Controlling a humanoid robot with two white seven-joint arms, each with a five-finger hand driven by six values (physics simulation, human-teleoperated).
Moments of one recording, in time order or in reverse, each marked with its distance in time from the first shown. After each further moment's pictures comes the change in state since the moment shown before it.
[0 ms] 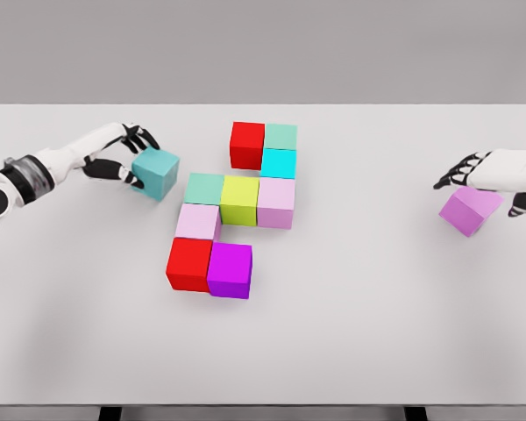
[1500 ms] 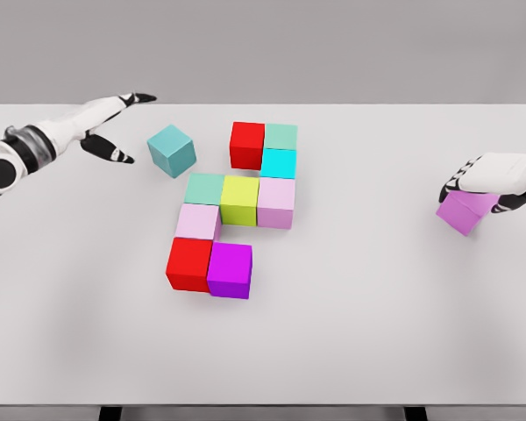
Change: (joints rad) left arm -0.101 -0.079 0.037 0.147 -0.259 0.001 0.003; right arm -0.037 0.047 0.054 0.049 0.062 0.011 -0.007
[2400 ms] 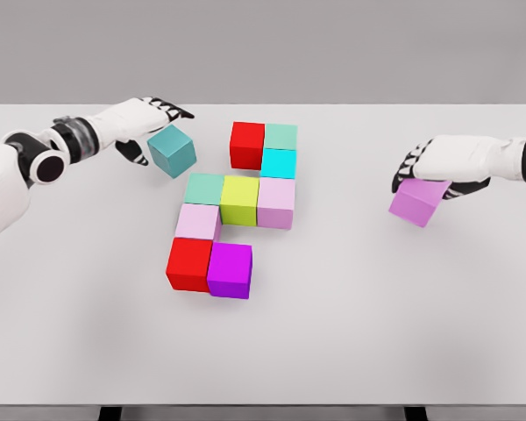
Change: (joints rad) left arm -0.068 -0.115 -0.027 0.017 -0.471 -0.028 -0.001; right arm -0.040 0.018 0.003 -0.197 -0.136 -0.012 0.007
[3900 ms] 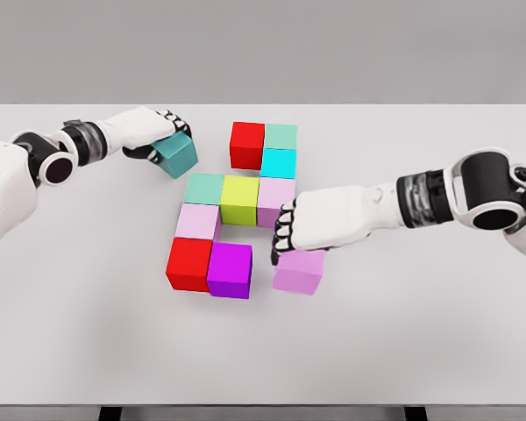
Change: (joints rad) left arm -0.005 -0.015 -0.015 -0.006 -0.027 0.008 -0.062; right arm -0.092 0.176 0.216 -0.298 -0.044 0.000 0.000
